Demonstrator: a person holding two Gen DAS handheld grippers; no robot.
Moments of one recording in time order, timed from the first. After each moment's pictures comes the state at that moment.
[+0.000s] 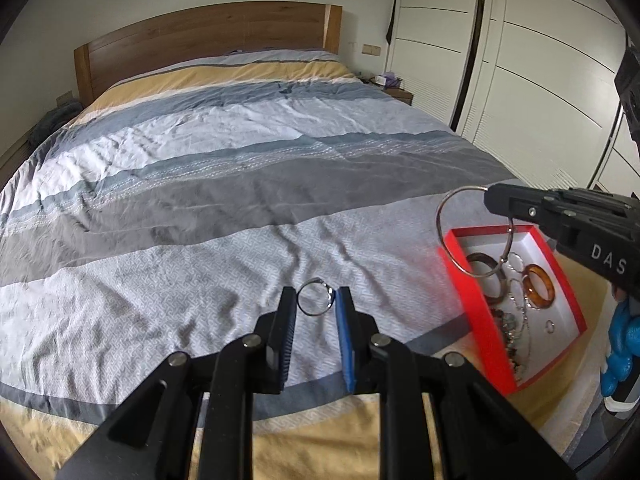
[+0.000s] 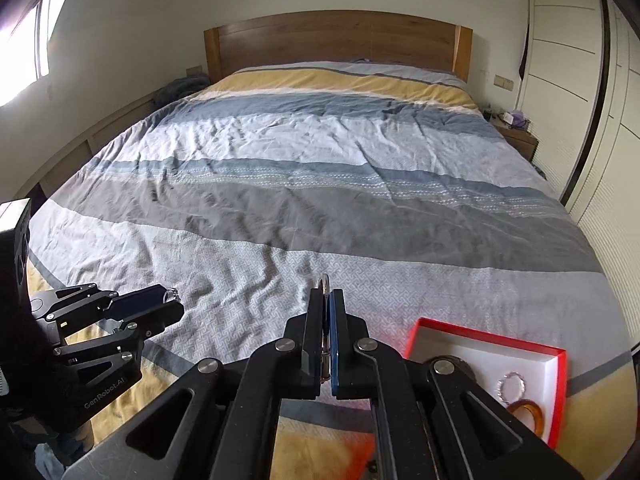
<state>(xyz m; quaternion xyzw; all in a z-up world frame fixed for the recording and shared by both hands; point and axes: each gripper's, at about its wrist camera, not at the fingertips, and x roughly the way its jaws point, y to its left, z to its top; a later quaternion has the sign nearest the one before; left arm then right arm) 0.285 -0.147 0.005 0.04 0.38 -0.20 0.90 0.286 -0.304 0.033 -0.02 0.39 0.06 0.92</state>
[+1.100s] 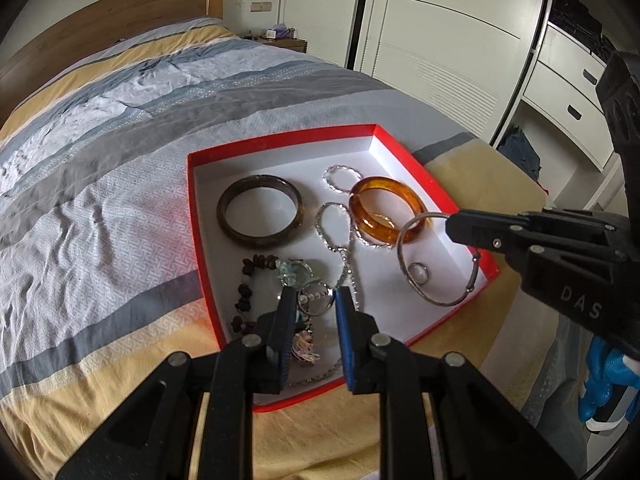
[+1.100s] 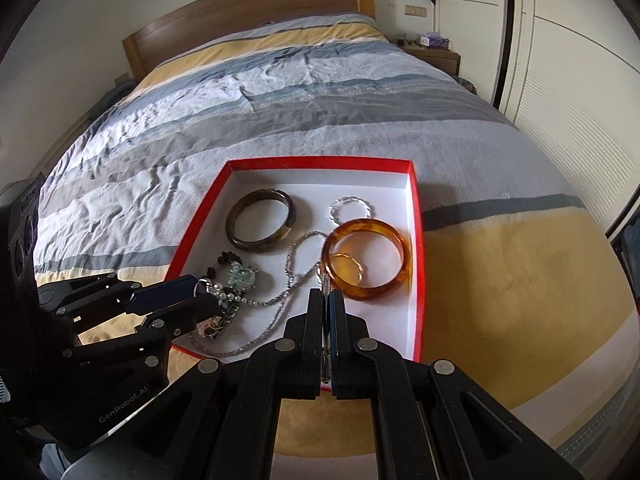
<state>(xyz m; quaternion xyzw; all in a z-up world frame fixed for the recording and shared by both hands) 0.196 -0.346 -0.051 0.10 0.43 -0.33 0.83 0.159 -0.482 -0.031 0.07 0.45 -0.04 0.89</state>
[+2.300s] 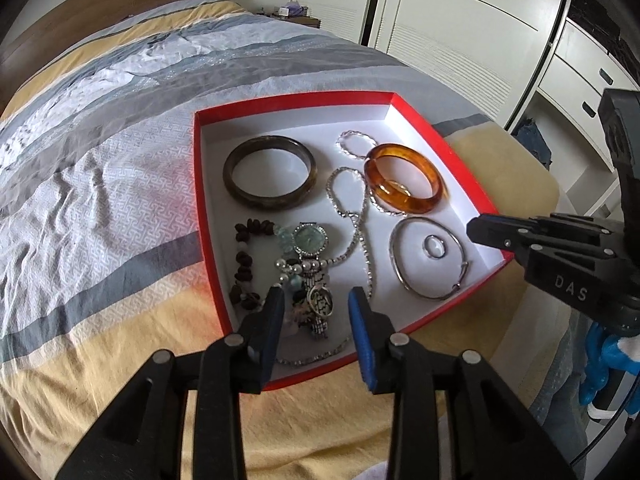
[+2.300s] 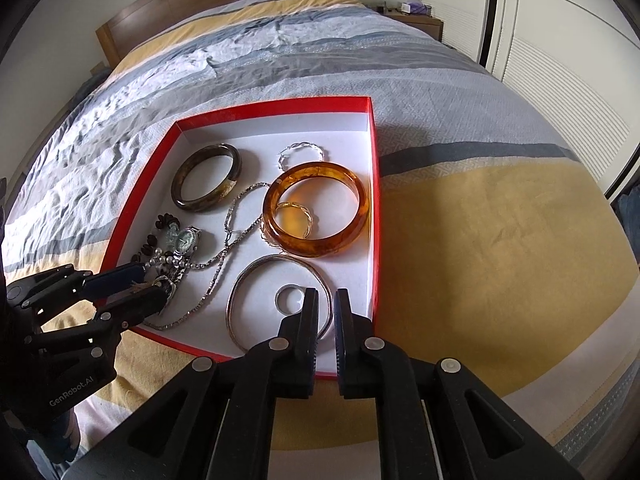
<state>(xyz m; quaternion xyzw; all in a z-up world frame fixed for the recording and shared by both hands) 0.197 -0.340 -0.067 0.10 0.47 -0.31 0.82 0.157 -0.508 -0.068 0.08 0.50 -0.06 0.86</state>
